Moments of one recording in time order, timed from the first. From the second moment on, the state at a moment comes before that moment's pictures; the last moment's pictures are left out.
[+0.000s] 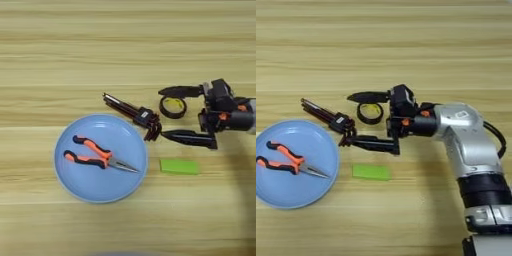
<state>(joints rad) -0.35 -0.54 0.01 0.17 0.46 0.10 1.46</state>
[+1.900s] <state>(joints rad) -0.49 -0.35 0.52 0.23 -0.09 0.20 1.12</state>
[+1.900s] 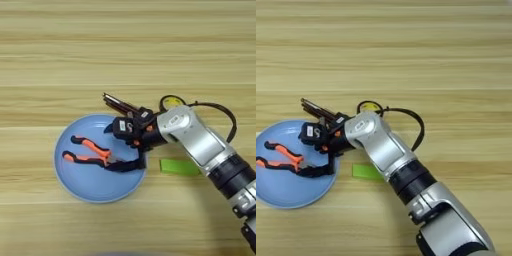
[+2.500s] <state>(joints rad) -0.47 -0.35 0.51 0.32 -0.09 -0.01 1.18</state>
